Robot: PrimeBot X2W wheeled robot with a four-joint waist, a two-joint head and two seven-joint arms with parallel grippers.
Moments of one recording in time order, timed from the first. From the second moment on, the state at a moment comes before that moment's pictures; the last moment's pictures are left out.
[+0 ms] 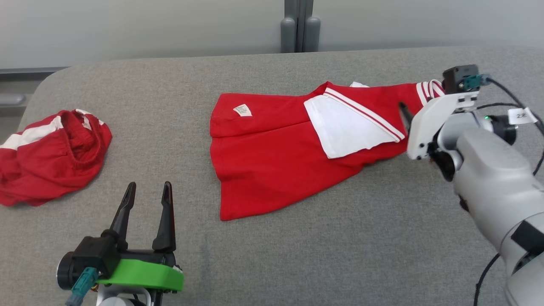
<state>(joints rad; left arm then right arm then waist) -0.04 0.13 -0.16 0.10 -0.32 -0.05 -0.26 -1.03 -0.25 0.81 1.27 0.86 0.13 -0.04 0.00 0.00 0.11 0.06</state>
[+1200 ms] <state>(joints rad) -0.04 0.14 -0.20 0.08 -0.33 -0.05 -0.25 -0.87 -0.21 0.39 1.29 0.89 0.13 -0.01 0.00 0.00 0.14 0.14</state>
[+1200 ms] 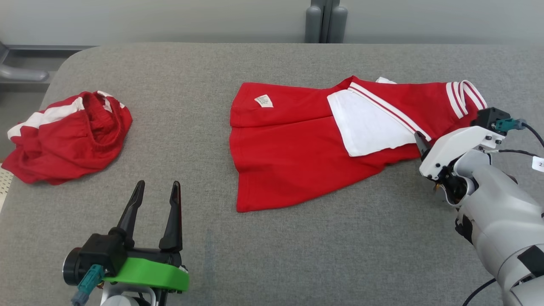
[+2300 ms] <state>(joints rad) -0.01 0.15 -0.18 0.07 -0.36 -0.02 -0.26 -0.46 -0.54 0.10 0.71 0.78 0.13 0.35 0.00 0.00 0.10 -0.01</state>
